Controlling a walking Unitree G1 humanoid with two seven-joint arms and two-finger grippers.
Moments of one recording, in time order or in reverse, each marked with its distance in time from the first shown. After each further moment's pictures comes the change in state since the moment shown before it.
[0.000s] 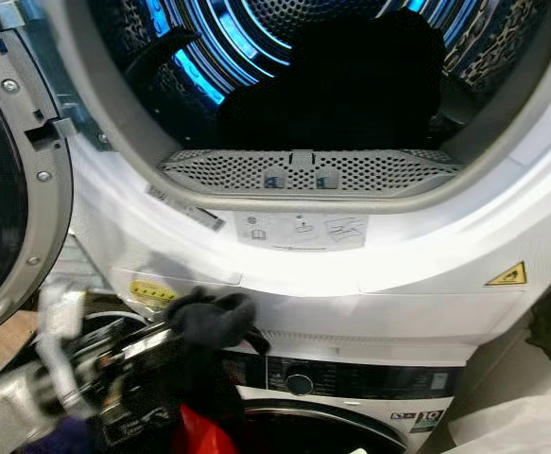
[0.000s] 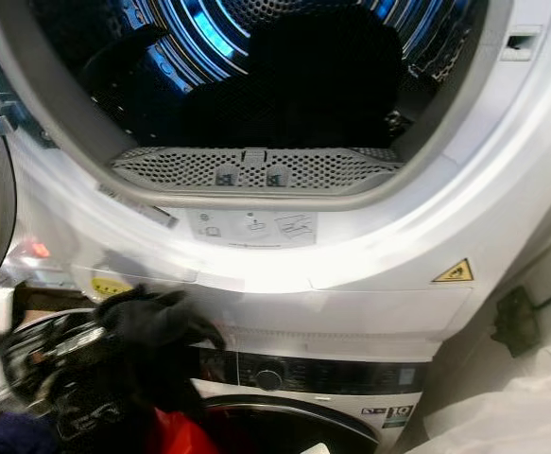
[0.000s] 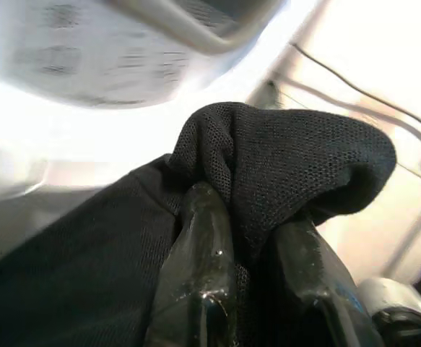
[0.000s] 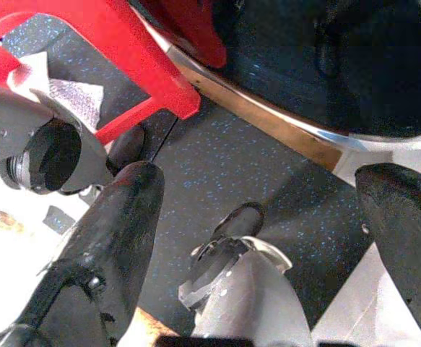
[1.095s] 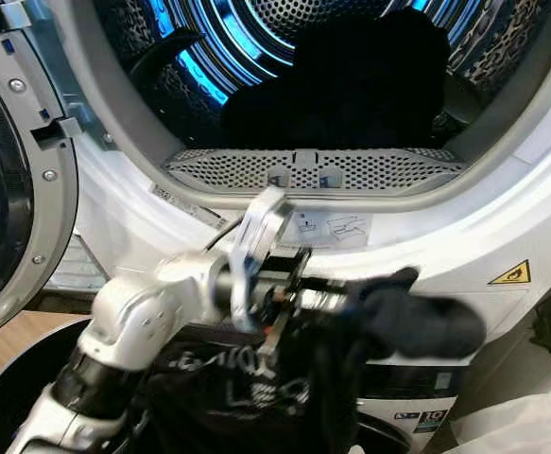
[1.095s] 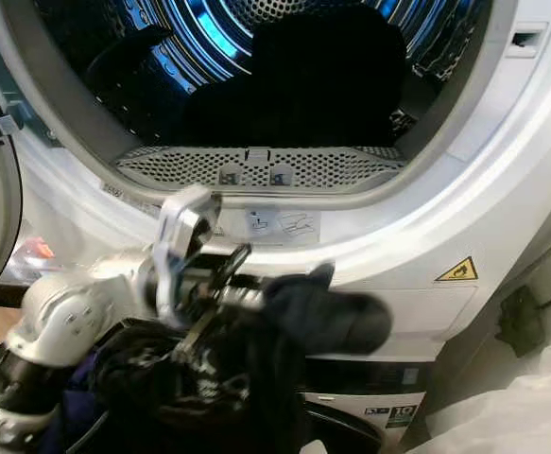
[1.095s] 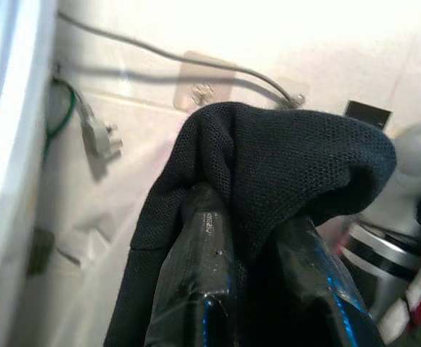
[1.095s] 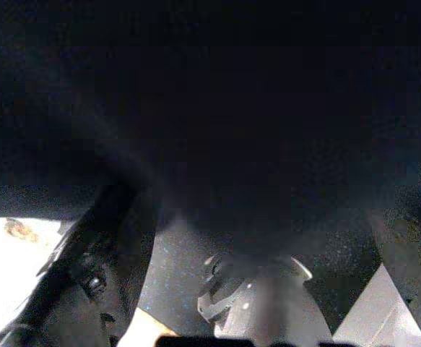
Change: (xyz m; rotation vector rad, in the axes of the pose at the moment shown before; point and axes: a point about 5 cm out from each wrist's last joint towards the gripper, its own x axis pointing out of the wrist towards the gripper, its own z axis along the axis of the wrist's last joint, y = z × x) left arm 0.151 -0.005 0.037 0.173 0.109 -0.604; right arm 0.002 0.007 0.005 0.022 -0.011 0.012
